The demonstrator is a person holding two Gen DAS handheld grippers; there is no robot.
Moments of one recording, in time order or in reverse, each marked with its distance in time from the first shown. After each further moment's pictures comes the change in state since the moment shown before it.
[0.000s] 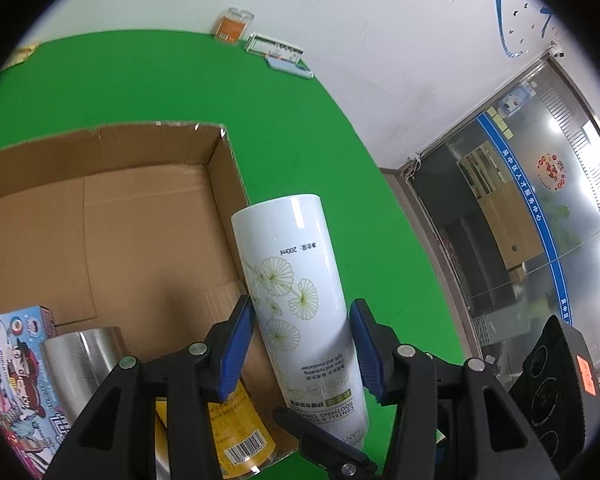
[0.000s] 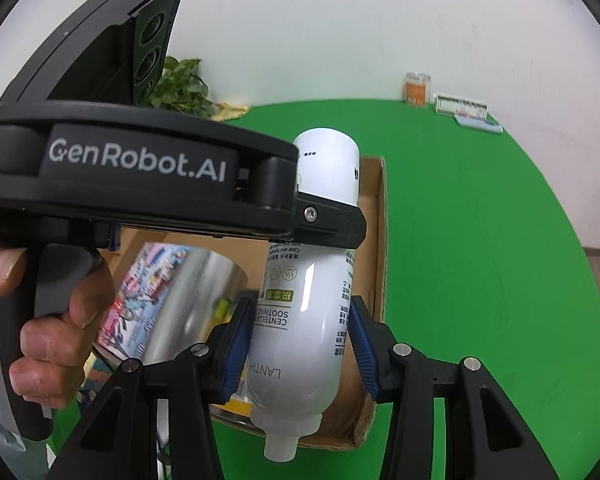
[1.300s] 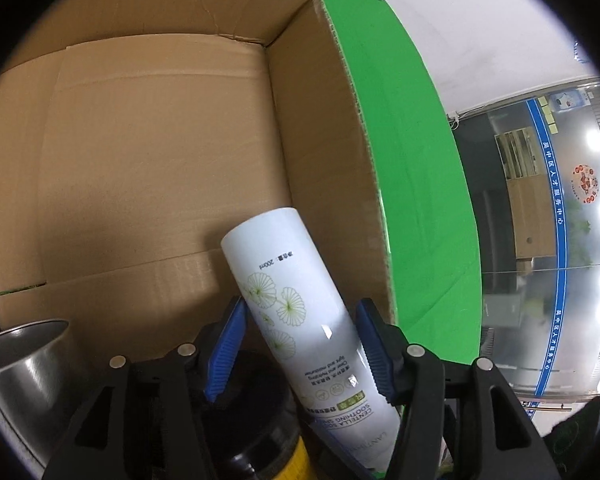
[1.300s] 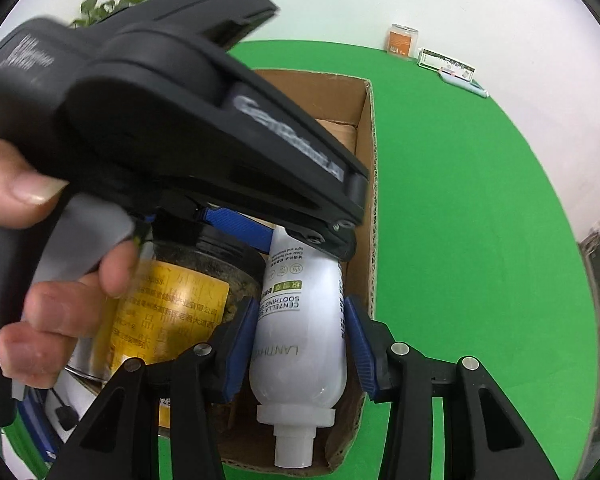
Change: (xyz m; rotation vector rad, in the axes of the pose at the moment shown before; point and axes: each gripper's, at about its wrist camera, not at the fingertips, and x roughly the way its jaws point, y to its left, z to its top) left arm 0.088 0.060 -0.010 -0.181 0.275 0.016; right arm 0.093 -0.008 -0.012 -0.058 0.171 -0.182
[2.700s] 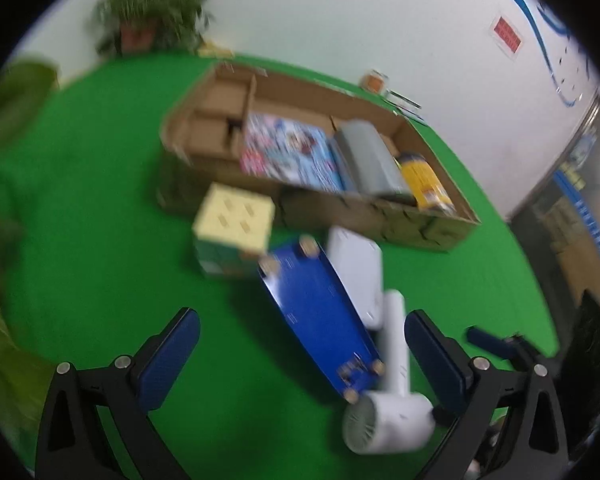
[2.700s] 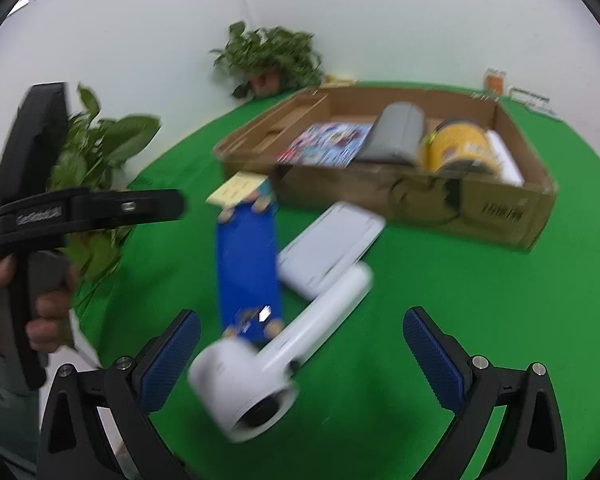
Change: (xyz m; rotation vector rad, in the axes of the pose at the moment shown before) left arm -0.170 0.109 -0.377 -0.040 -0.619 0.246; right arm -0.138 0.197 -0.273 -0.095 -0.218 0.392
